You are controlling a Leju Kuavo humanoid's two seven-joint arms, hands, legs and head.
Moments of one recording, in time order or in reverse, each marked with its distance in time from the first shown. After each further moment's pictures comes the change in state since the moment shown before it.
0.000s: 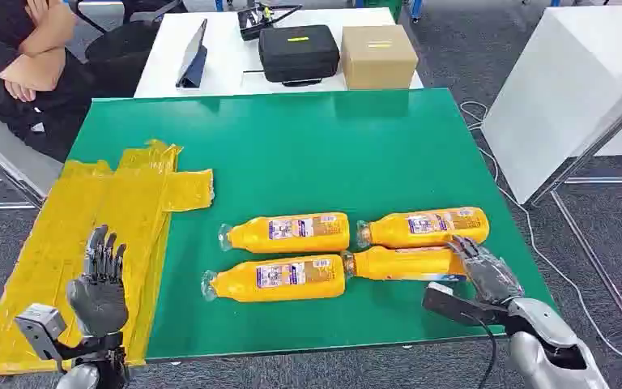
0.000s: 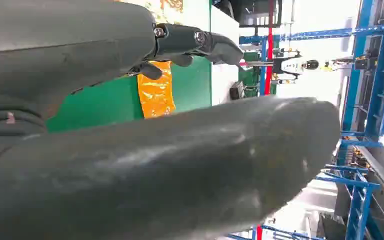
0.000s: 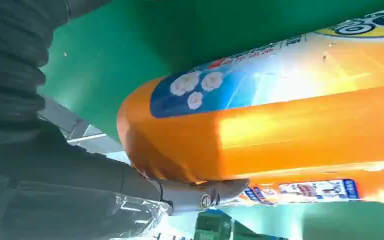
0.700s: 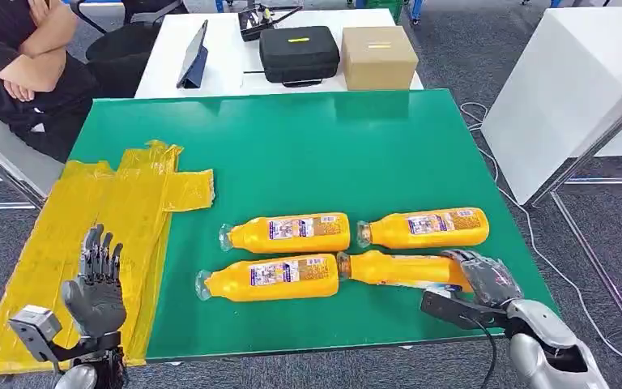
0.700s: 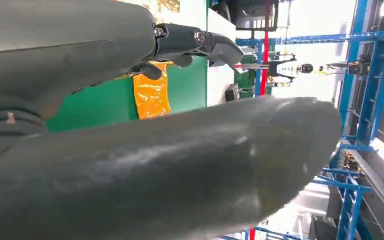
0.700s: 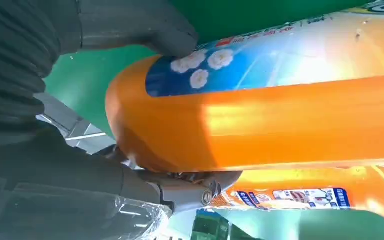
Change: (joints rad) left arm 0.000 0.000 0.002 -0.011 0.027 0.000 0.000; right arm 0.016 0.004 -0.002 -0.026 0.056 0.083 0.017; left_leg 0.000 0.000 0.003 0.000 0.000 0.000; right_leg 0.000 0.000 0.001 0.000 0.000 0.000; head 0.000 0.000
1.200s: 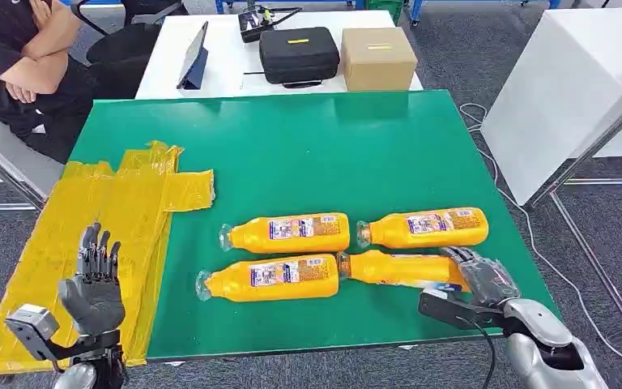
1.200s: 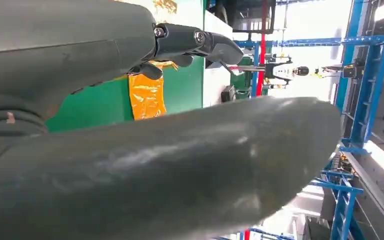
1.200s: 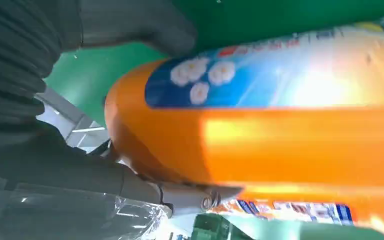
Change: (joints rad) left arm -0.004 0.000 0.000 0.000 0.013 0.006 -0.001; right arm -0.008 0.000 0.020 0.023 0.050 -0.001 0.031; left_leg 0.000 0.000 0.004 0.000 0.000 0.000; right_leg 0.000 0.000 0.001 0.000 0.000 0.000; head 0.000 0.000
